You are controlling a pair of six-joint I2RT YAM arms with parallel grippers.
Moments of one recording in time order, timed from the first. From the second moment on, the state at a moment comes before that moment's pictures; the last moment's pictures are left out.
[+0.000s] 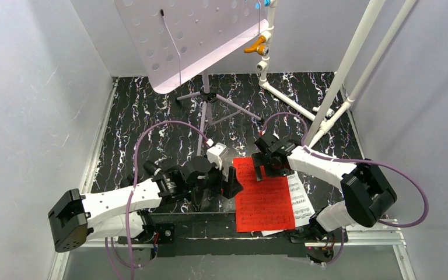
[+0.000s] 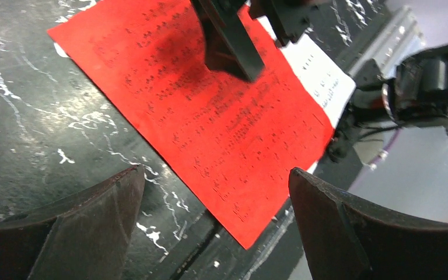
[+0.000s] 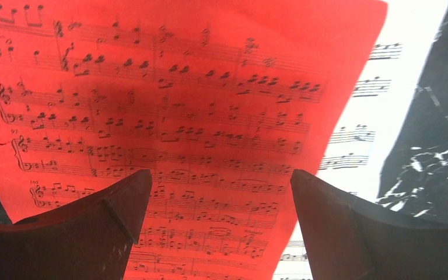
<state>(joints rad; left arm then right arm) -1.07 1.06 0.61 -0.05 0.01 -0.57 0.70 1.44 0.85 -0.70 0.17 0.46</state>
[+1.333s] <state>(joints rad) -0.90 1.55 0.58 0.28 -0.05 -1.11 0.78 1.41 0.69 -0.27 0.18 0.60</state>
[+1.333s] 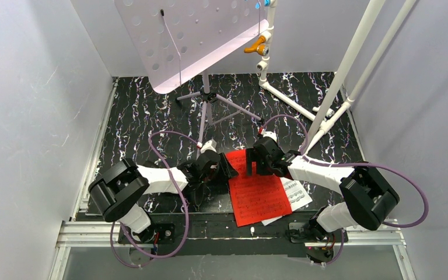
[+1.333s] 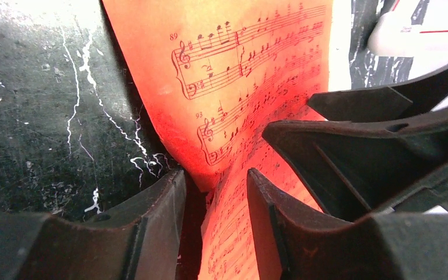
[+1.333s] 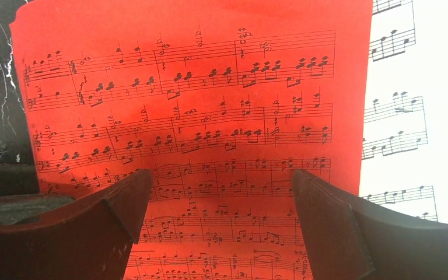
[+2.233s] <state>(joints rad) -0.90 1.43 0.56 0.31 -0.04 -1.11 0.78 1.41 0.69 -0.24 0.16 0.61</state>
